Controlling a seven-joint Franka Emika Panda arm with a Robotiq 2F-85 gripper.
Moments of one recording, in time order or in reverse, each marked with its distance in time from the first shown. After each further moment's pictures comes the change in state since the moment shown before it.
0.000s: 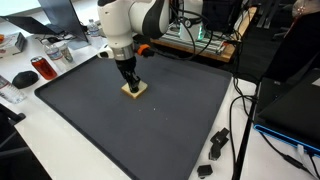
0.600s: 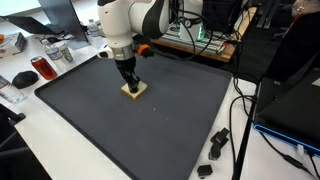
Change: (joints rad) arm 0.004 -0.001 -0.003 -0.001 -0.005 0.014 0.004
